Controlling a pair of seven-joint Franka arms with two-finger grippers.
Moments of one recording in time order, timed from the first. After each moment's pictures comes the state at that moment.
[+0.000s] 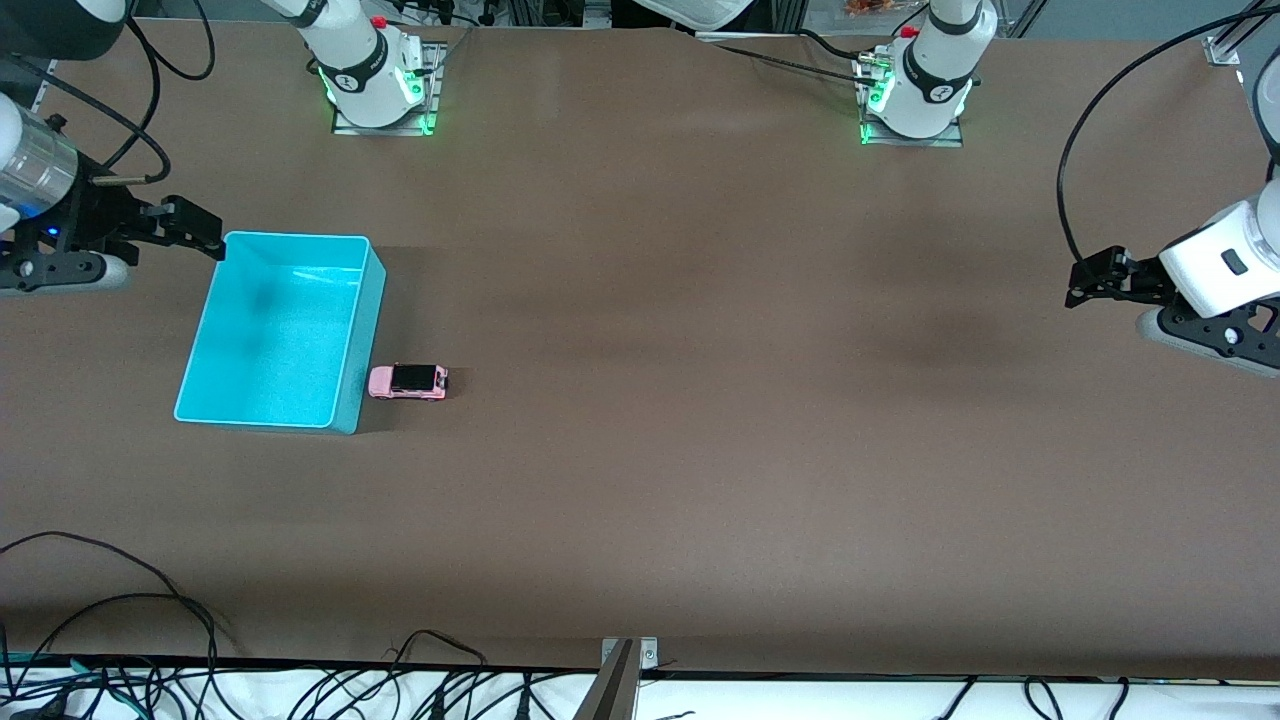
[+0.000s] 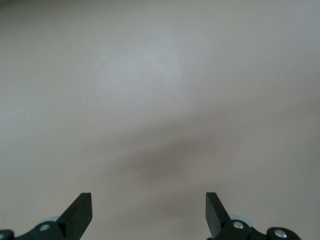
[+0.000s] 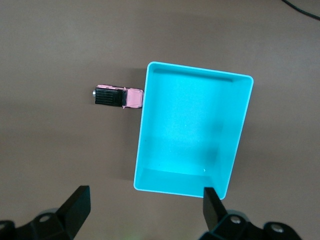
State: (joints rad) left arm 0.01 0.14 0.00 -1.59 -0.01 1.67 0.27; right arm 0.25 0.08 -0.18 -1.57 0.00 1.55 -0.04
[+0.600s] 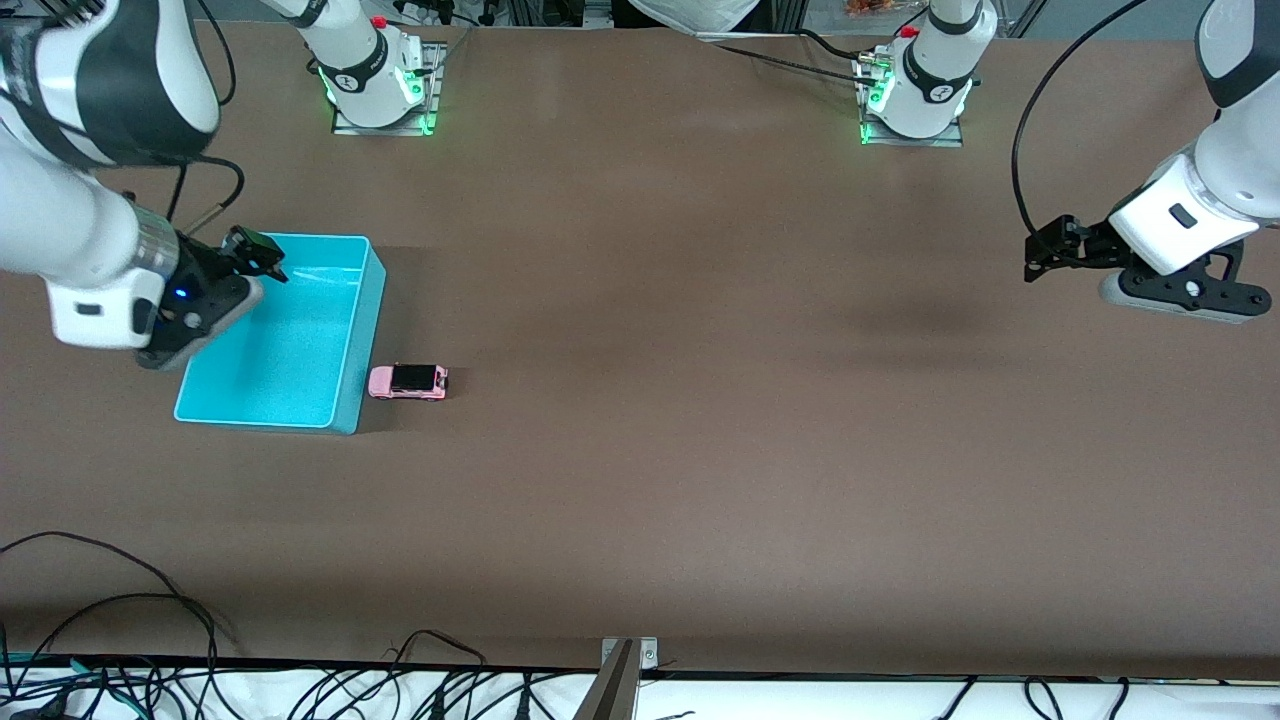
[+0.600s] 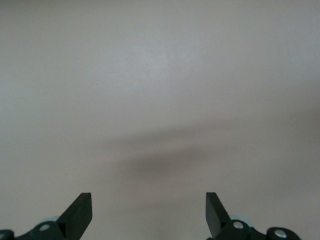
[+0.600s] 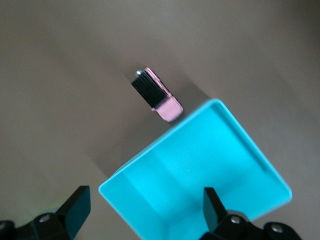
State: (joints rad) left arm 0.00 0.03 -0.07 -1.68 -0.01 1.65 0.09; right arm 0.26 0.24 -0.16 -1.58 0.08 1.66 -0.79
